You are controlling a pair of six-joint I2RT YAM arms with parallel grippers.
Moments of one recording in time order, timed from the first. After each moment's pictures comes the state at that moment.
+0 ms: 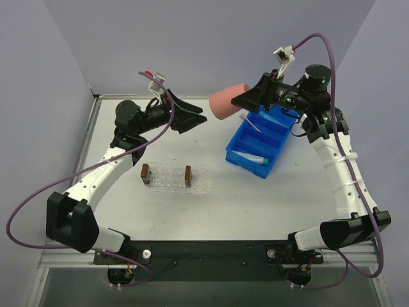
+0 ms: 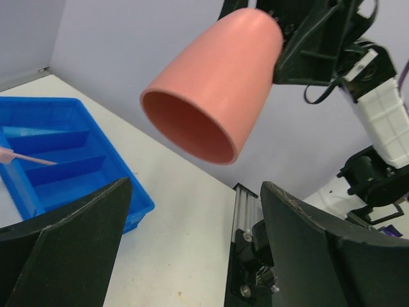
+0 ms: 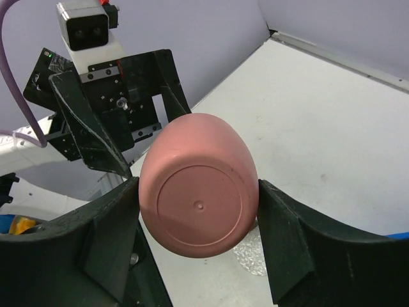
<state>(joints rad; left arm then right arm) -0.38 1.41 1.15 0.57 0.83 -0.82 0.23 1.40 1.66 -0.38 -0.81 0.37</state>
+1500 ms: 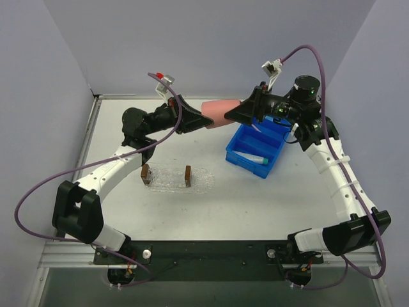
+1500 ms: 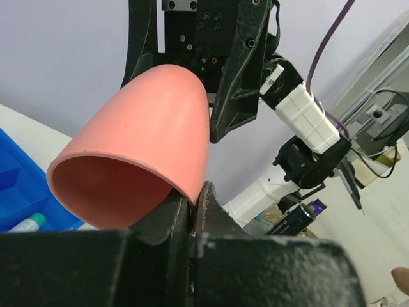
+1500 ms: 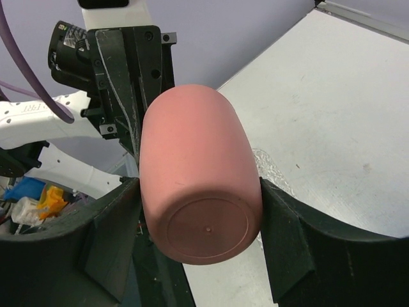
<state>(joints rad) -0.45 1.50 1.14 0.95 0.92 -1.16 0.29 1.36 1.48 -0.24 -0.89 0.44</state>
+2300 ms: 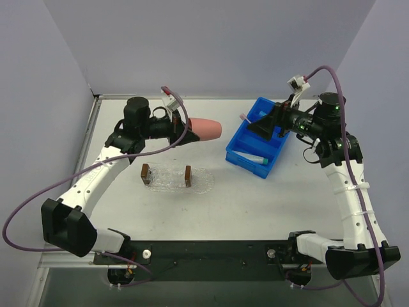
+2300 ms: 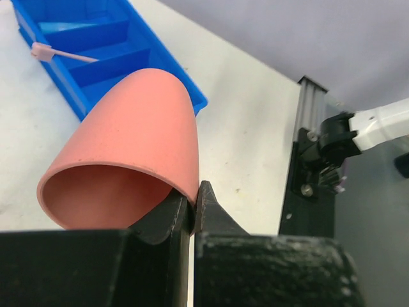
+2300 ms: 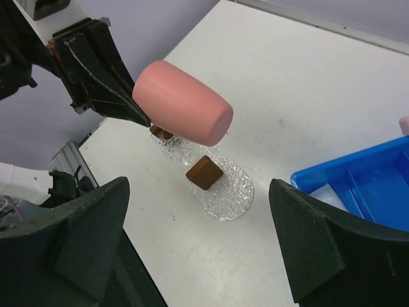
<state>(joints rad) -0.39 1.38 1.21 -0.06 0.92 -0.24 0.12 1.17 1.39 -0.47 -0.80 0.21</state>
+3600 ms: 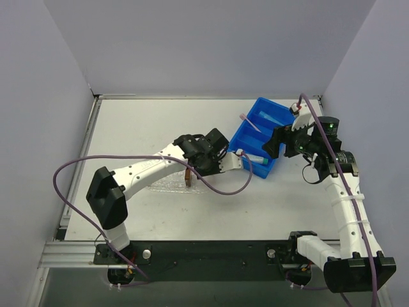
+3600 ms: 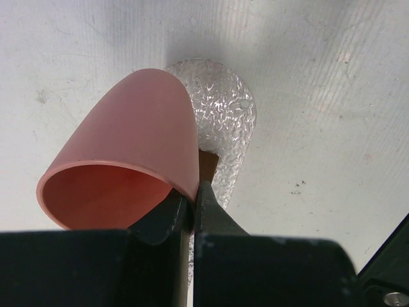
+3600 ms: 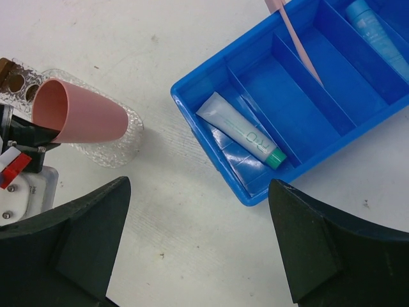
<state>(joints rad) -0.92 1.74 1.55 -0.94 -0.04 0.54 0.04 1.04 1.11 -0.62 -0.47 -0.06</state>
